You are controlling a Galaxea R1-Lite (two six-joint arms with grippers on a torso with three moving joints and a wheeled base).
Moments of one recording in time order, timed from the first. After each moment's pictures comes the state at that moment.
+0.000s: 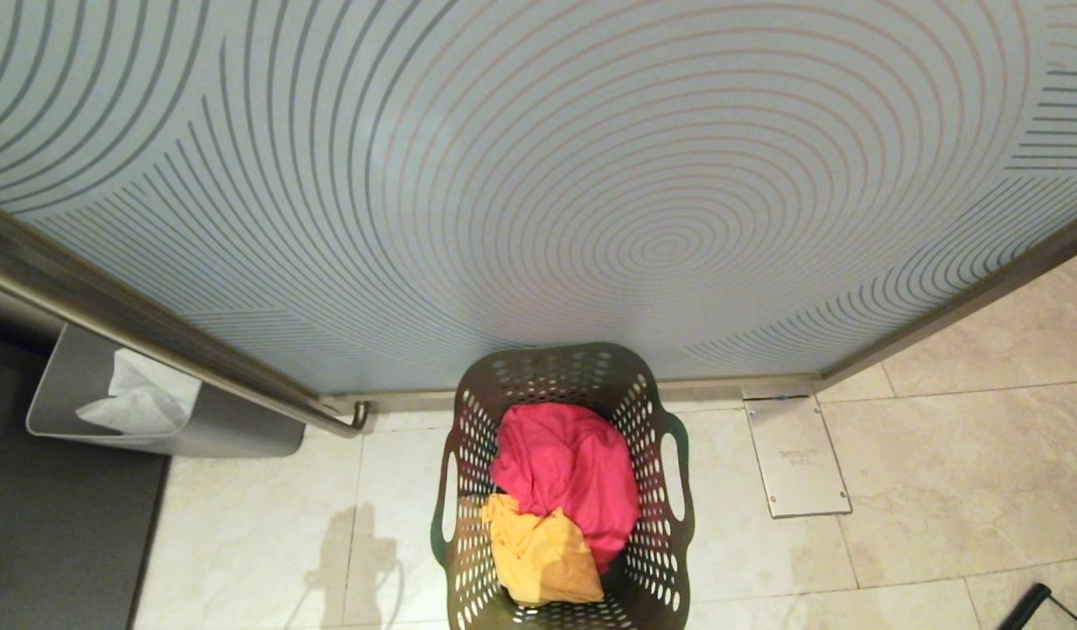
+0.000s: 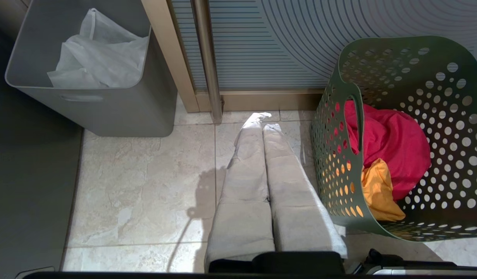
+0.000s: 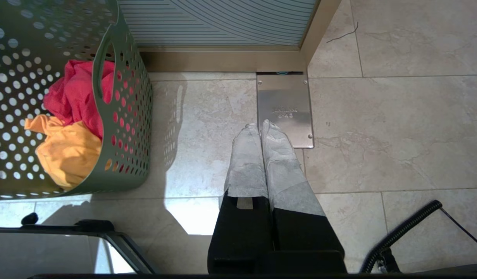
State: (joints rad) left arm 0.00 0.00 0.00 -0.11 0.01 0.00; right arm 0.00 0.00 0.00 0.00 -0.01 -0.03
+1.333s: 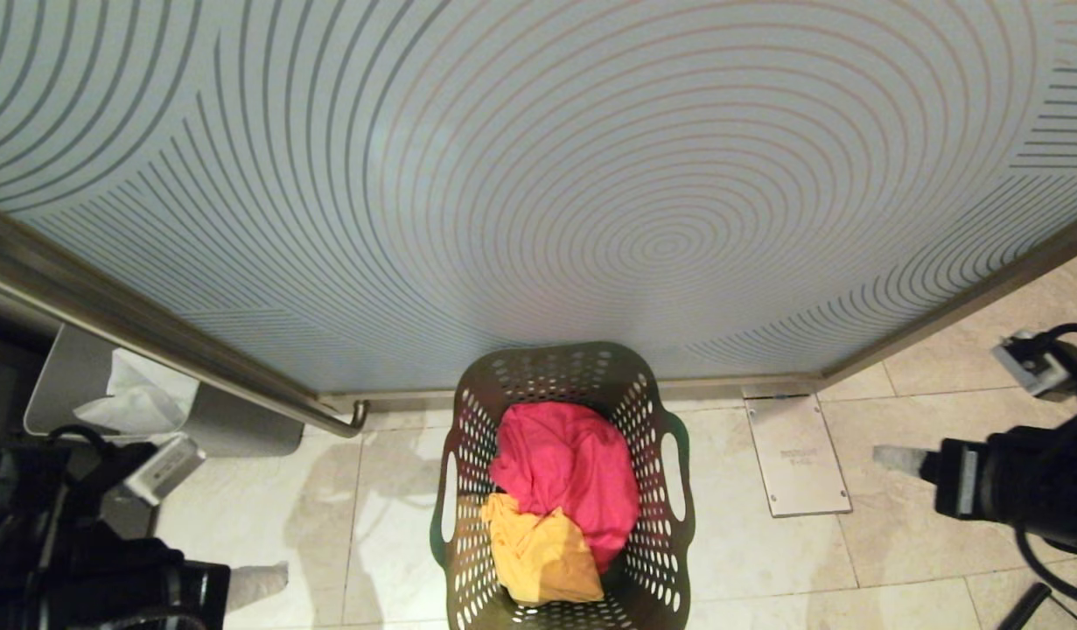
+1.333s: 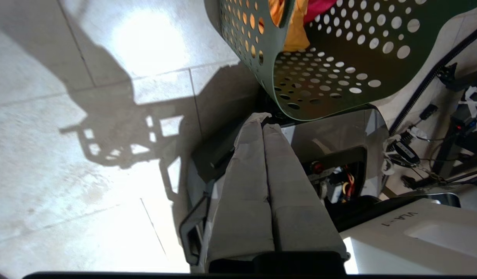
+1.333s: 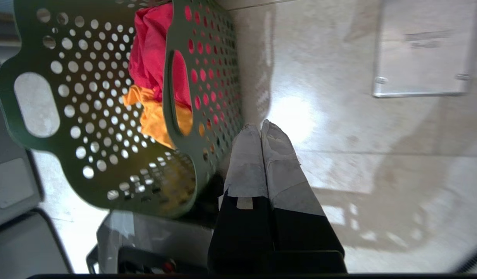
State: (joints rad) left arm -0.27 1.21 -0.48 0.03 -0.20 -0.17; right arm 0.13 1.33 -0.55 -0.30 0.18 0.26
